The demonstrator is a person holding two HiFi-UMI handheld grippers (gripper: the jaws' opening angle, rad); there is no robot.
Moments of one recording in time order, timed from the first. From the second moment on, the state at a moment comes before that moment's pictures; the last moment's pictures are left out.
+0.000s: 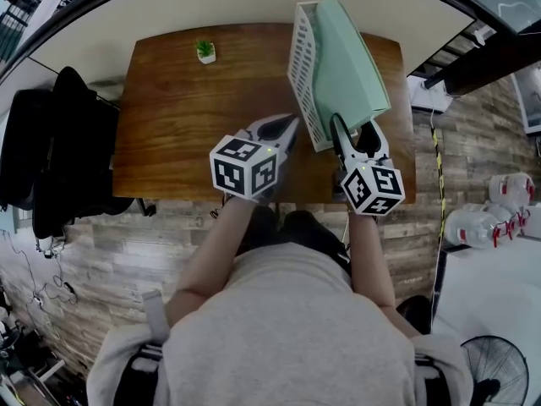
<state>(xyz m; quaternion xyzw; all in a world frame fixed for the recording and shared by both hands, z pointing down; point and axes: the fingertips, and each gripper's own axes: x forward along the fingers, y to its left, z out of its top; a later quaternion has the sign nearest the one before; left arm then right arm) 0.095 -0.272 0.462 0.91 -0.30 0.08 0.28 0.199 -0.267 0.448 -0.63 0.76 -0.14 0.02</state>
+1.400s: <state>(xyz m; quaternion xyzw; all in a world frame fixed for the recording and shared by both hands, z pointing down) 0.078 -0.266 0.457 0.91 -0.30 0.07 0.27 0.128 -0.243 0.448 -0.54 0.82 -0.18 0.02</state>
